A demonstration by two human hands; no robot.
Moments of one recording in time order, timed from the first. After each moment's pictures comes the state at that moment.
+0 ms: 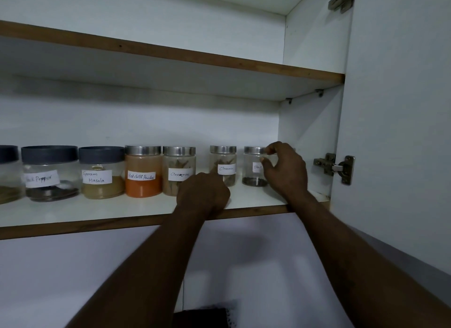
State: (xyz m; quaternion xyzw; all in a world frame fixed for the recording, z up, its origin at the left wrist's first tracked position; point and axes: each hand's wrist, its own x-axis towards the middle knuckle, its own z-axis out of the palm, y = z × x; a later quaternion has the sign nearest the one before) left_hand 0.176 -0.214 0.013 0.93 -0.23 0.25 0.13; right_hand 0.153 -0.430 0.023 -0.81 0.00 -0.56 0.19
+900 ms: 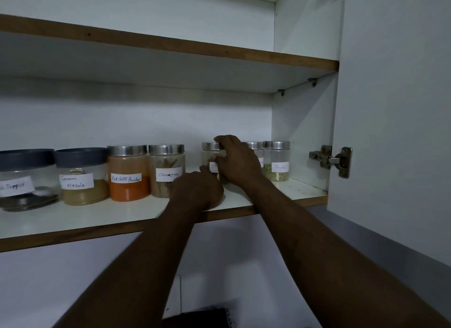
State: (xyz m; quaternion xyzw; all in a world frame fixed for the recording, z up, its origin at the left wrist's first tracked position) left_hand 0.201 -0.229 0.015 0.95 -0.20 0.21 0.08; right_hand 0.207 -0.366 0.040 -0.88 -0.07 -0.44 0.14
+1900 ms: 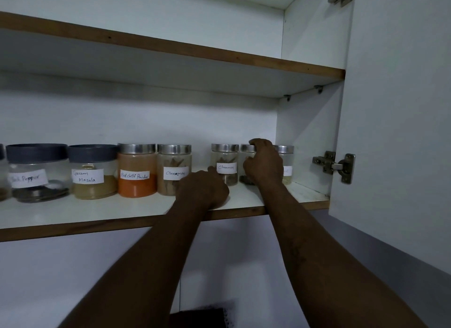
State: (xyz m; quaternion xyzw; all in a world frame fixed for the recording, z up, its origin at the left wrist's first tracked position) left_hand 0.192 -0.224 0.018 0.95 -0.21 0.20 0.12; right_hand 0.197 -0.396 0.036 -0.84 0.09 -0.48 0.24
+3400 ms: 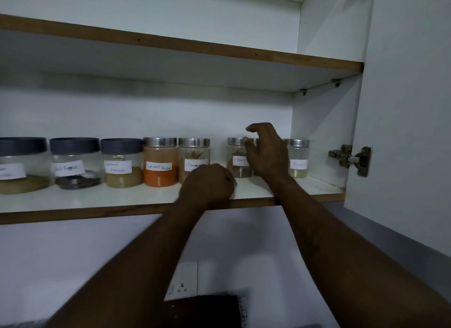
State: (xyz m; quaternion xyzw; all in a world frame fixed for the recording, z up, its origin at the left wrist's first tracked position) left_hand 0.160 -0.180 0.017 0.92 -0.28 0.20 0.20; right_hand 0.178 -0.365 0.041 -0.77 -0.12 -0.59 0.19
